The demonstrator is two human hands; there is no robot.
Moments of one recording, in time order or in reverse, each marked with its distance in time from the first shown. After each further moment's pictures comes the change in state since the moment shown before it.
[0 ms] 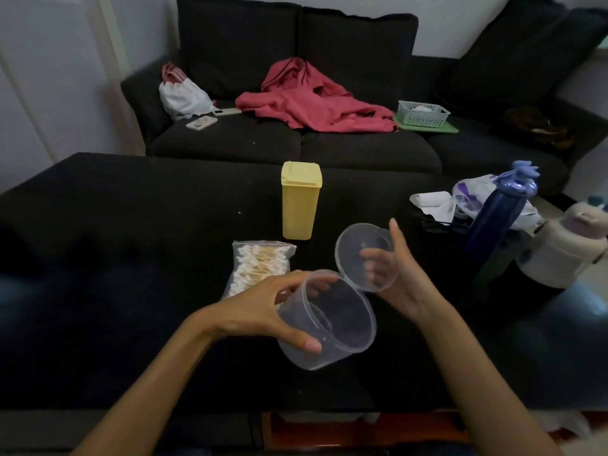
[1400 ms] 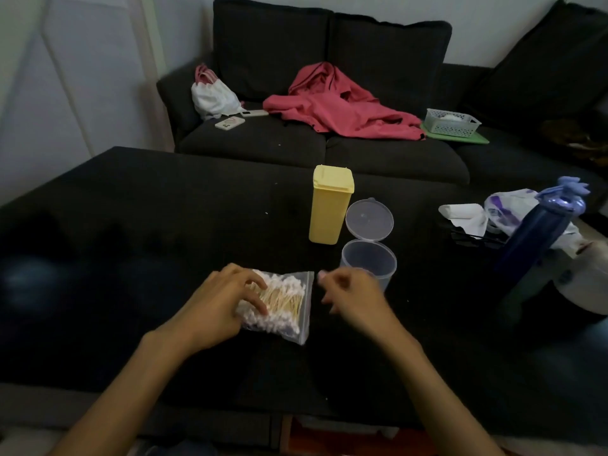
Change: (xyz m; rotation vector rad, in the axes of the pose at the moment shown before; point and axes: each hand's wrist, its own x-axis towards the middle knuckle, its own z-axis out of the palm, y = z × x) left_hand -0.058 -0.053 -0.040 0.878 0.439 -0.216; right_hand -0.002 0.039 0.080 -0.814 -0.083 -0.256
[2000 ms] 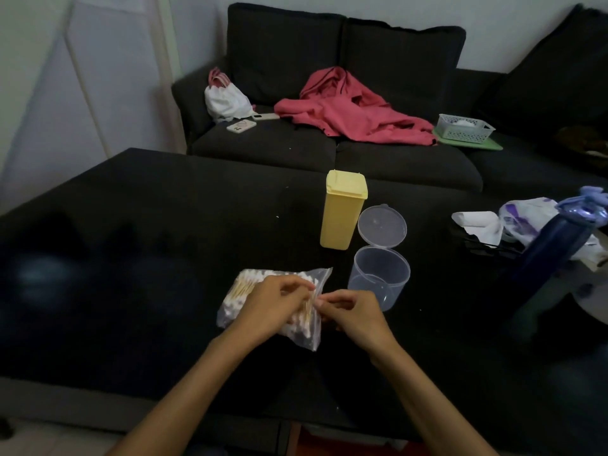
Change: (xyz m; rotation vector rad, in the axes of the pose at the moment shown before) left_hand 0.030 0.045 0.017 -0.810 0.067 -0.342; right_hand 0.001 0.012 0.020 0.305 -0.061 0.031
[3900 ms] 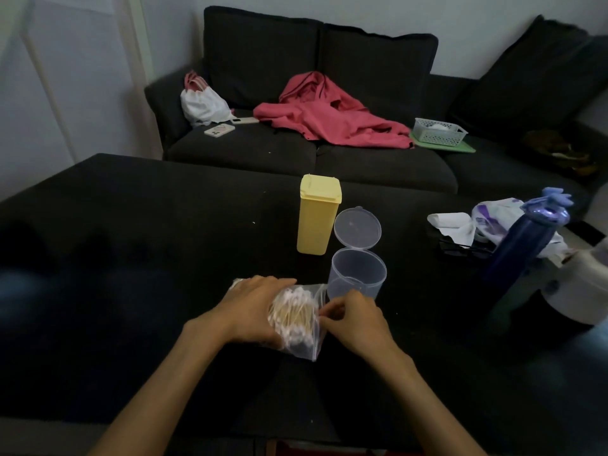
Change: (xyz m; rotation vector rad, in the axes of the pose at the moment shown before) left_hand 0.027 0.001 -0.006 0.783 -0.254 0.207; right_hand 0.008 0.008 -0.032 -0.620 0.079 -0.067
